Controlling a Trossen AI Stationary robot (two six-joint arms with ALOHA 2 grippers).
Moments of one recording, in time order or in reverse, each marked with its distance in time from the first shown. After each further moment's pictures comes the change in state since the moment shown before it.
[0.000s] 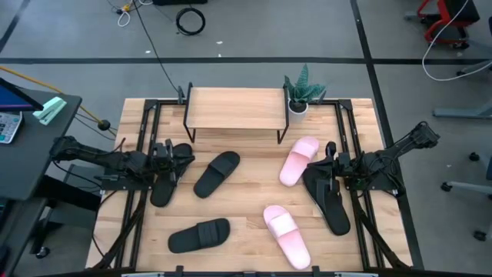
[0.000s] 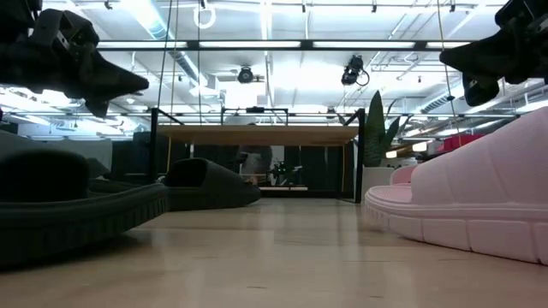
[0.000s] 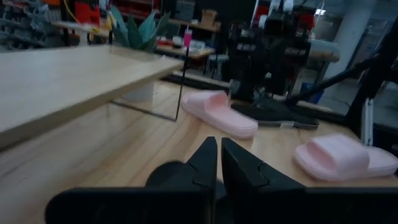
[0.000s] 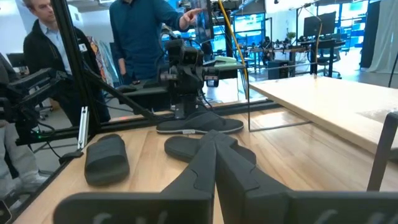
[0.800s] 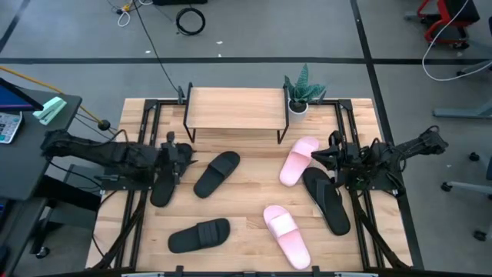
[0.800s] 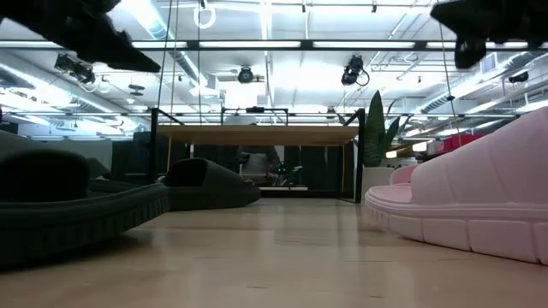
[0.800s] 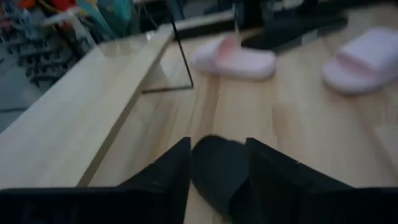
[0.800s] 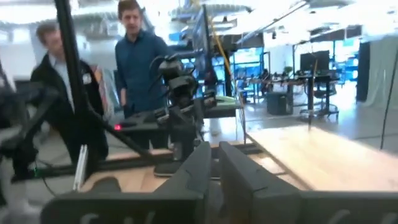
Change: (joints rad) left arm 0.036 0.367 0.455 -0.449 0.044 0.315; right arm -0.154 0.070 0.188 -0.007 -0.168 -0.099
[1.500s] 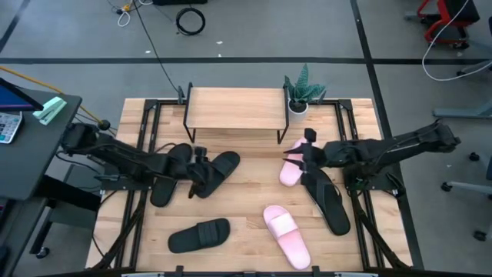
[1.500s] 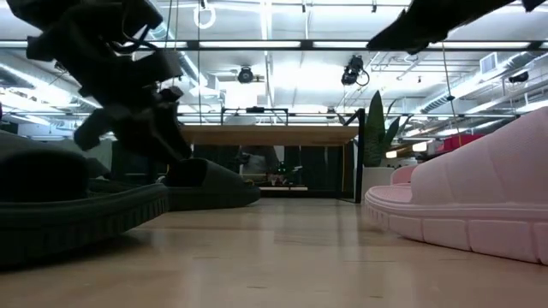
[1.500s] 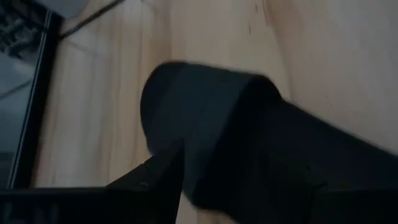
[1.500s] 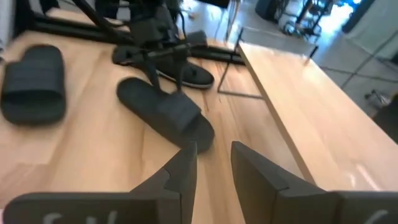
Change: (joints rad) left arm 0.010 0.711 0.050 0.263 -0.005 0.175; right arm -0.154 0.658 0.428 -0.346 -0.043 -0.098
